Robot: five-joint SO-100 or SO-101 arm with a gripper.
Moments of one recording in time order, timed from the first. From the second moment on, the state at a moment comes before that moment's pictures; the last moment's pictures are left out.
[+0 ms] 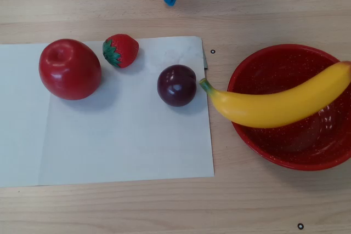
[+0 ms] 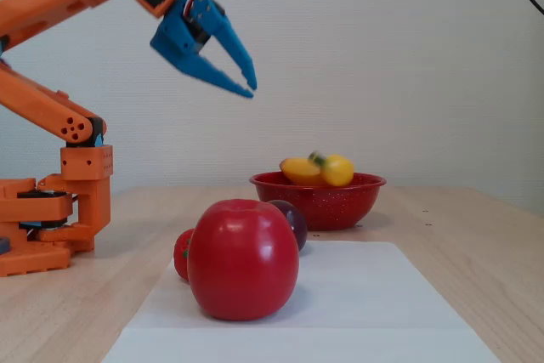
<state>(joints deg) 6.4 153.4 121.9 64.2 -15.6</state>
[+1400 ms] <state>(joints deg) 2.1 188.0 178.9 51.5 -8.8</state>
